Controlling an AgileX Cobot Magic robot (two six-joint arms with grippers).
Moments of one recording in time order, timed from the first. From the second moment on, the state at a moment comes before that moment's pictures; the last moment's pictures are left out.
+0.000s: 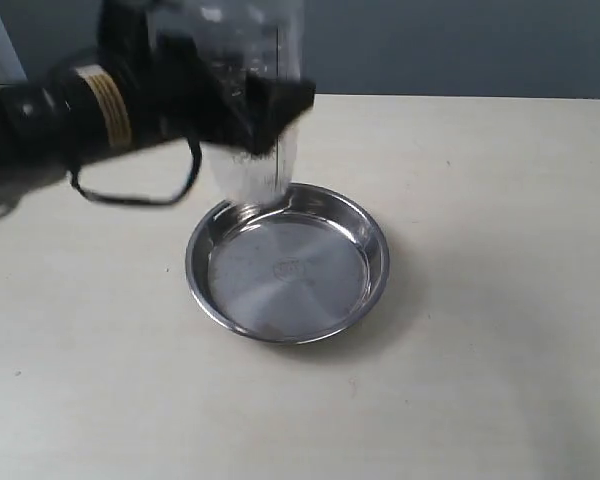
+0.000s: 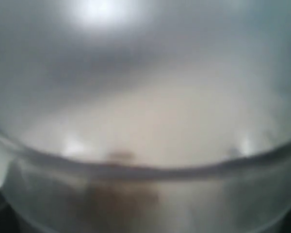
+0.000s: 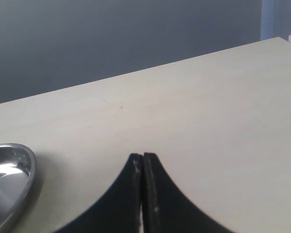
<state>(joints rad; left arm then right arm) -0.34 1.56 -0.80 0.73 -0.54 -0.73 -0.07 0.00 0.00 0.19 0.32 0.06</state>
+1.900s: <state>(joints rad) -0.47 1.52 -0.85 0.54 -0.36 -0.56 -0.07 0.00 0.00 0.19 0.32 0.06</state>
